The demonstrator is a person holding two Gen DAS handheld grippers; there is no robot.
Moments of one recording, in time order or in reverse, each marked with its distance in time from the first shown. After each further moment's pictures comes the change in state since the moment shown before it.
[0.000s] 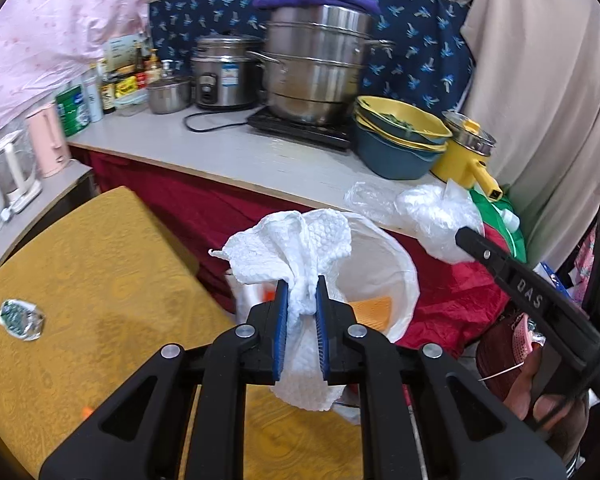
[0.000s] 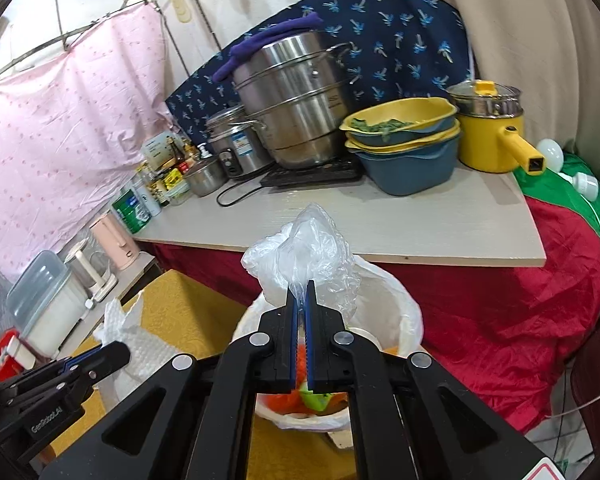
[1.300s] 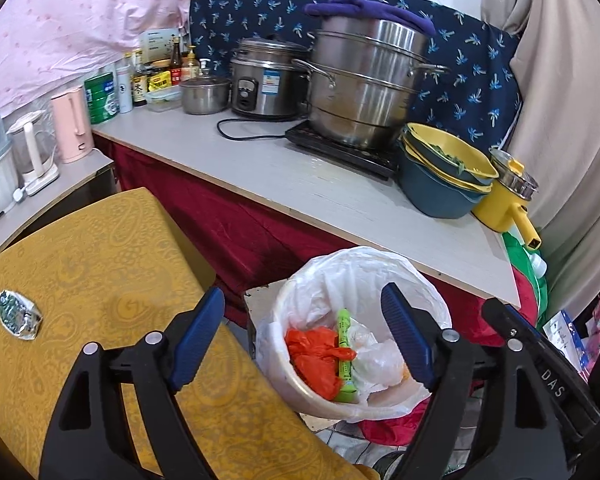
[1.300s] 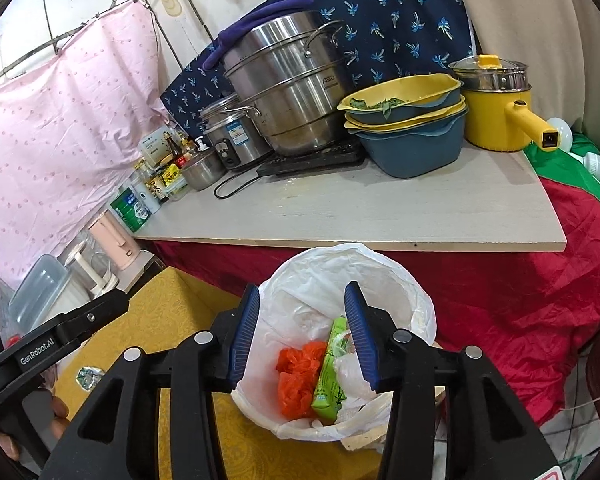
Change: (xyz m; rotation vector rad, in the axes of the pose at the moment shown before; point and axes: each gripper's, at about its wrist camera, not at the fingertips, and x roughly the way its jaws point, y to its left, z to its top) left arm 0.031 0.035 0.025 -0.126 -0.062 0.091; right arm 0.032 -0.004 -0.005 0.028 0.035 0.026
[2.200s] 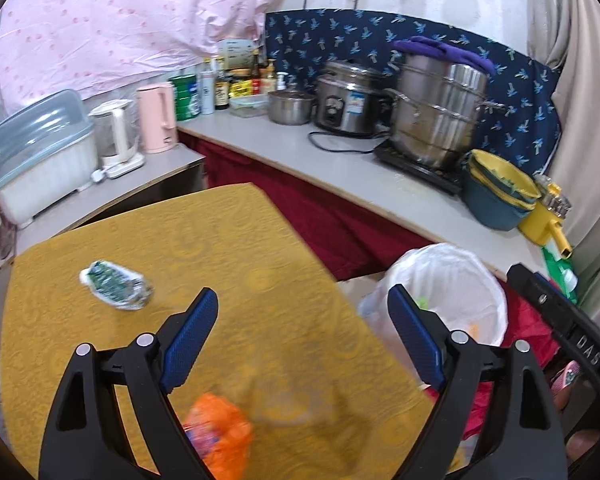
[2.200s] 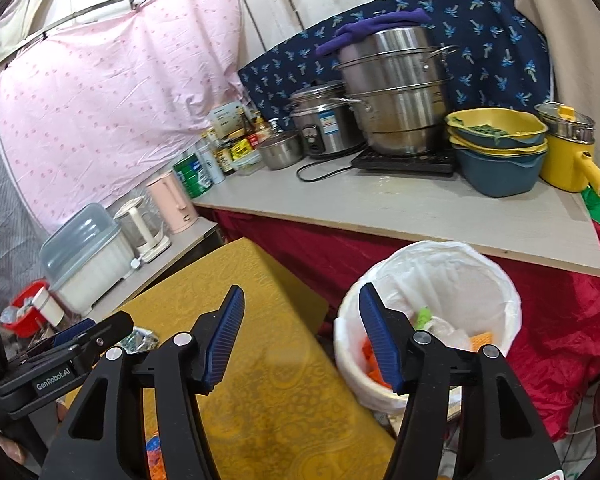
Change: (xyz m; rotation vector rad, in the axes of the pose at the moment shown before) left arm -0.101 0.120 -0.040 -0.075 -0.048 0.180; right arm -0.033 0.133 -0.036 -0.186 0.020 0.134
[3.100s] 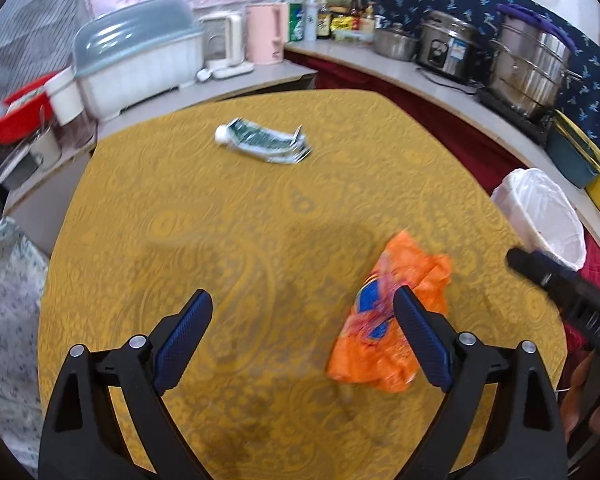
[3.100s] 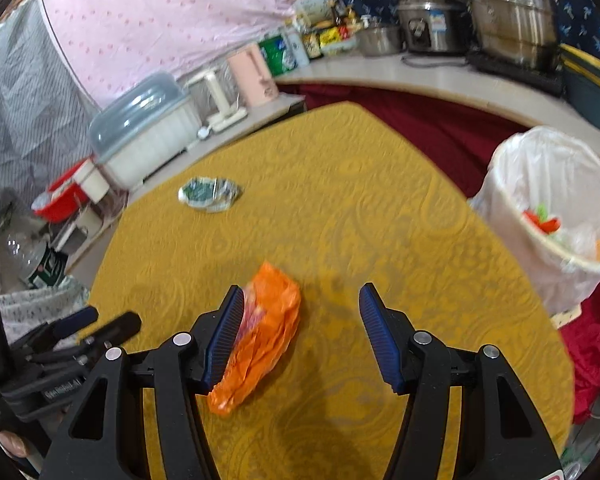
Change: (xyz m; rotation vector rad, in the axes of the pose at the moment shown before) left arm -0.033 0.147 -0.138 -0.140 0.189 0.200; right arm 0.048 0.124 -0.149 -0.159 0.352 0.177
